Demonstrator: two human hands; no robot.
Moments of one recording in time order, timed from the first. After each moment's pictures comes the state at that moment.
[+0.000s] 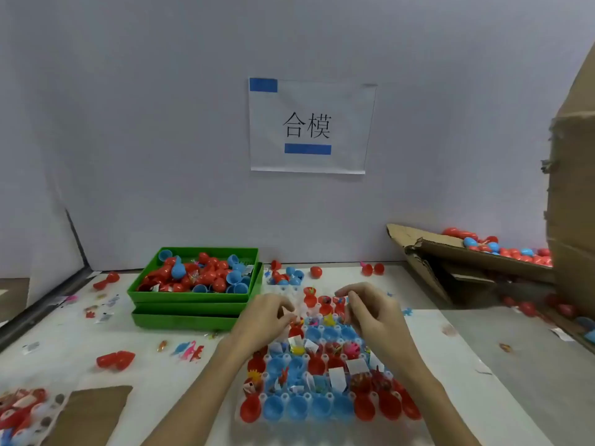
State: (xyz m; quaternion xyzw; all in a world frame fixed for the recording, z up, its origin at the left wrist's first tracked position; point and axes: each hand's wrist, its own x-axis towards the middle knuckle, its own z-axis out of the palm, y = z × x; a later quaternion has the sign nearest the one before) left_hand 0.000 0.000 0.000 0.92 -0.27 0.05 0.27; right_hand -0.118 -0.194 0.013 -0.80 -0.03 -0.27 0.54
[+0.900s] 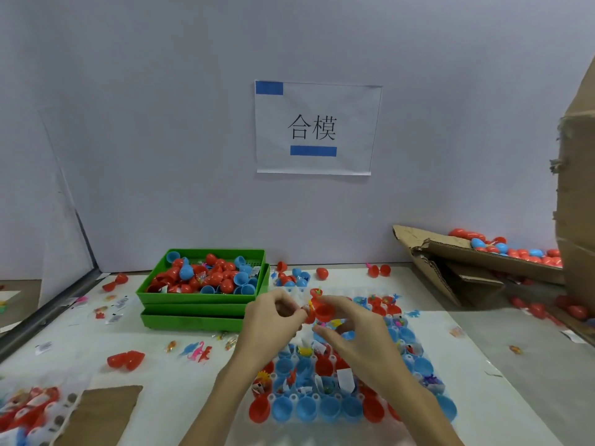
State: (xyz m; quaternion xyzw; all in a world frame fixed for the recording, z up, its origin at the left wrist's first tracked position) left_hand -0.059 0.006 0.030 0.84 -0.16 0.05 0.52; right_hand -0.120 -0.165 0.004 -0.88 -0.07 -0.25 0.41
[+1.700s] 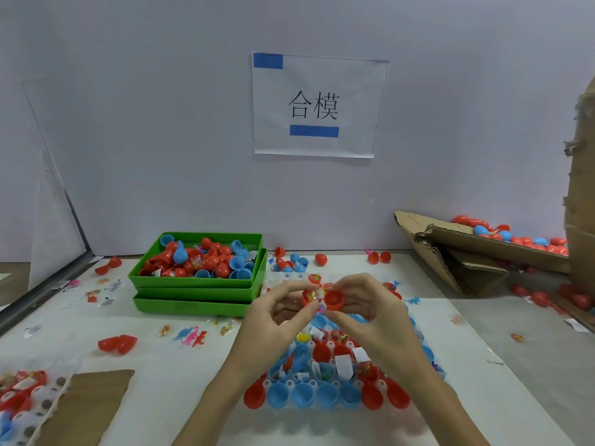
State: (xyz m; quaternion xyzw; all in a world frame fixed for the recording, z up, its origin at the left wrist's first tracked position) left_hand -0.084 0.012 0.016 0.72 -0.27 0.01 0.64; right_hand -0.128 -0.181 0.005 -0.80 -0.11 -0.29 0.51
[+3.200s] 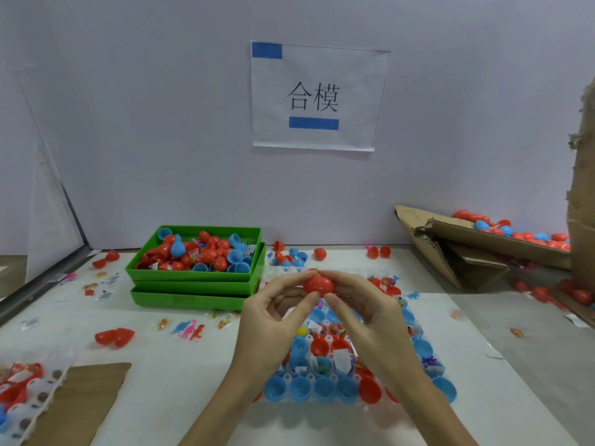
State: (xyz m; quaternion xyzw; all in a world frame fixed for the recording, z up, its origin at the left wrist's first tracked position) left_hand -0.096 0.000 0.009 0.63 -0.24 0.06 0.73; right_hand -0.135 -0.164 0.002 -0.78 -0.12 -0.32 0.53
